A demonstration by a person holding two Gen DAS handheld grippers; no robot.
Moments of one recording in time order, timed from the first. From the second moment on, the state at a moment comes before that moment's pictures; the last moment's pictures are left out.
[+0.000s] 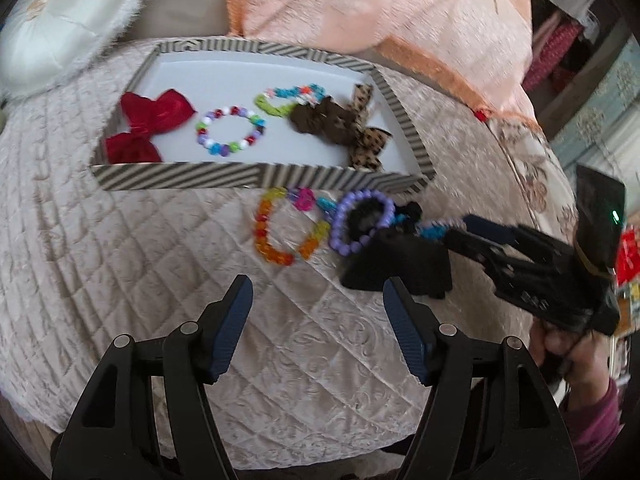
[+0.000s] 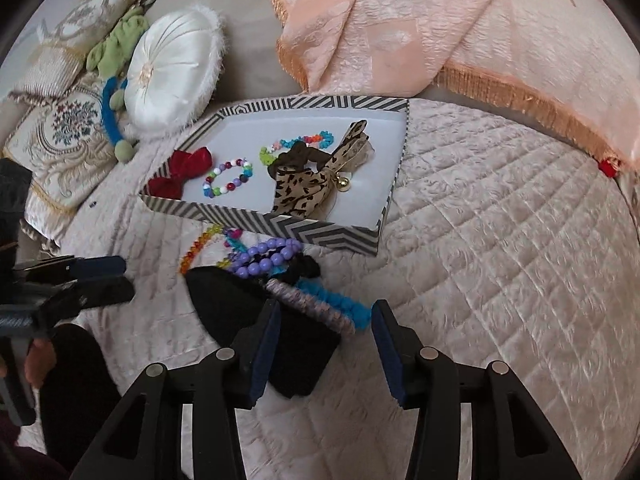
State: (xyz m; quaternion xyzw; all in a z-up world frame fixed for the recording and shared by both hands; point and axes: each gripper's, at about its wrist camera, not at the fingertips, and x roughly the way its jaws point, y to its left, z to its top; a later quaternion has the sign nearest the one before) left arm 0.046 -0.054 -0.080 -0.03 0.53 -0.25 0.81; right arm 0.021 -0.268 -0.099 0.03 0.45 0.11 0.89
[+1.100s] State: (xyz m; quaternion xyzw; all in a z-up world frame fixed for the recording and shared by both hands) left arm 0.045 -0.111 -0.085 0.00 0.50 -0.31 0.81; right arm 0.020 -0.334 -0.109 0.15 0.45 0.06 0.88
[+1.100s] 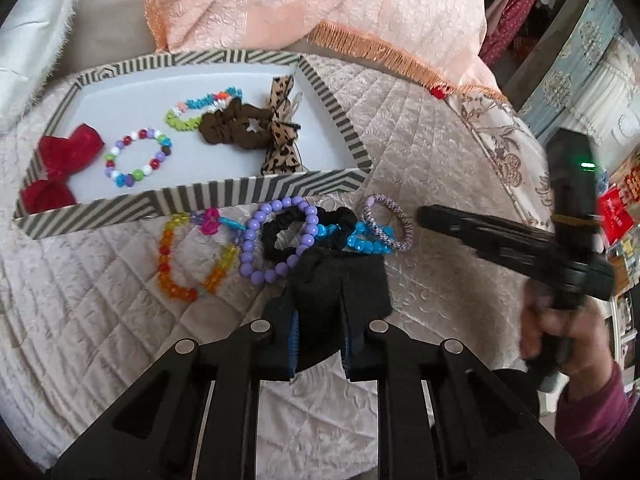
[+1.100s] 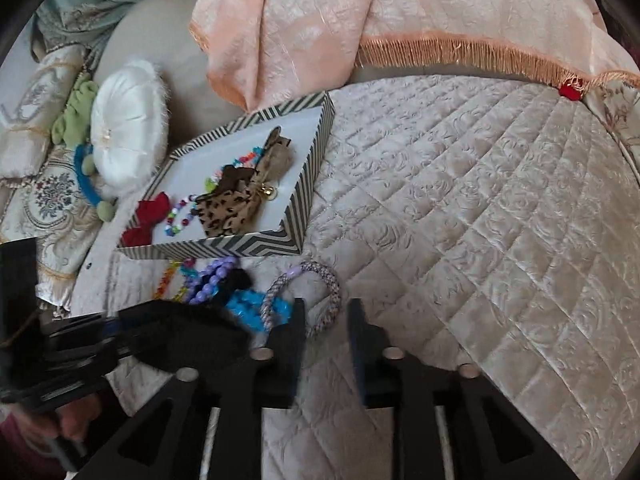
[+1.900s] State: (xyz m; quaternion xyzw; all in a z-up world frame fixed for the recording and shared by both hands) left arm 0.042 -0.033 -0.037 -0.02 0.46 -0.25 0.85; right arm -0.004 -0.303 -0.057 0.10 0.40 0.07 0.91
